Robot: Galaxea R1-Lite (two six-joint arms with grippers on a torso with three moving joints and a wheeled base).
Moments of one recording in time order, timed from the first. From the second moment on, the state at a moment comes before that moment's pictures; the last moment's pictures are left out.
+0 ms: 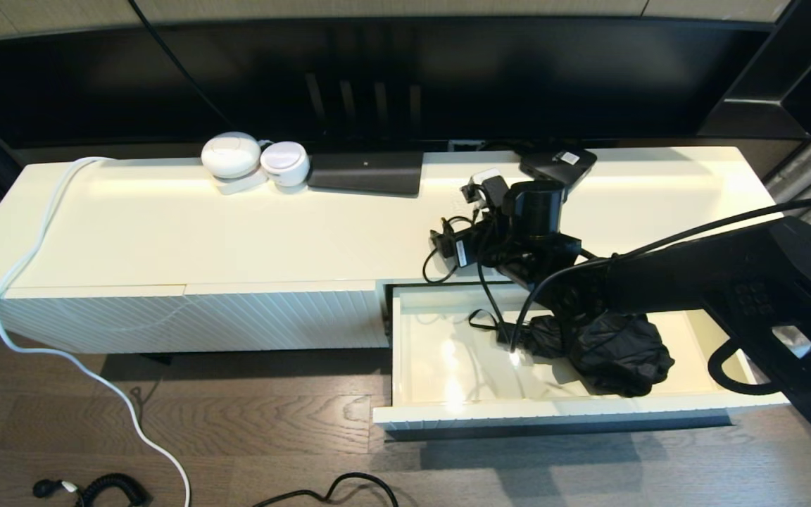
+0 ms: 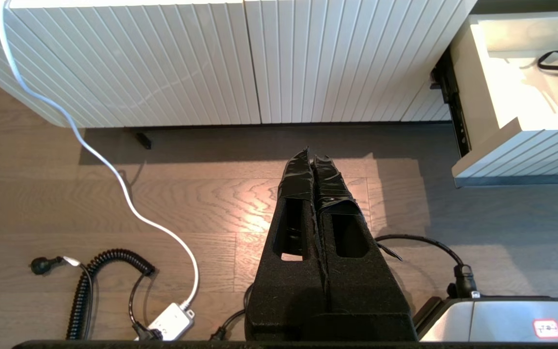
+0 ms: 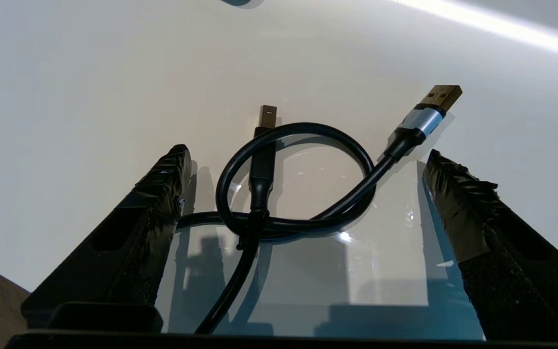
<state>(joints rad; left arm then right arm) 0.00 0.00 0.00 0.00 0.00 0.00 0.50 2.30 -1.66 -0.58 -0.11 -0.13</state>
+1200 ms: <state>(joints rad) 0.00 0.00 0.00 0.00 0.00 0.00 0.53 2.31 -1.66 -0.57 -0.13 -0.15</state>
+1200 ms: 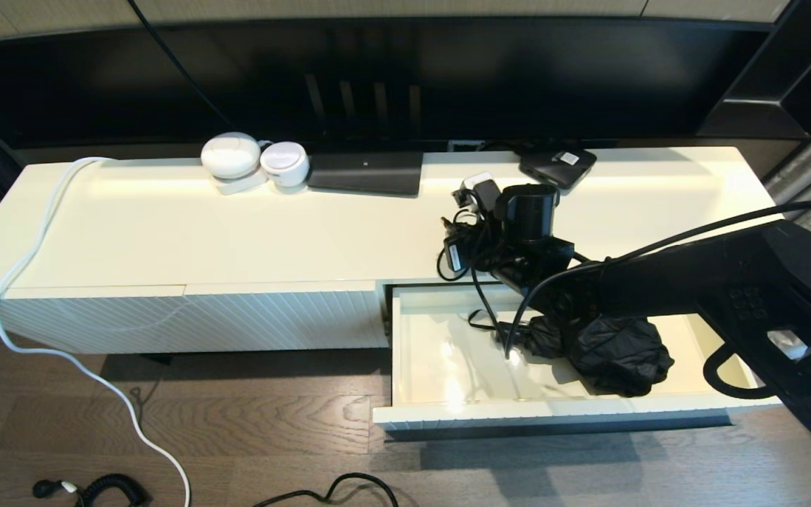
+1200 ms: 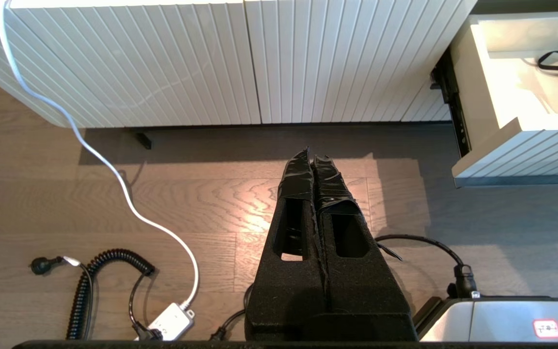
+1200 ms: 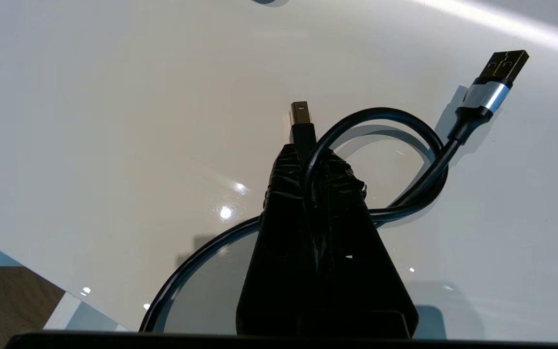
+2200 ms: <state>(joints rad) 0.00 0.00 0.00 0.00 0.00 0.00 0.50 2.00 -1.48 -0.42 -0.21 -0.25</state>
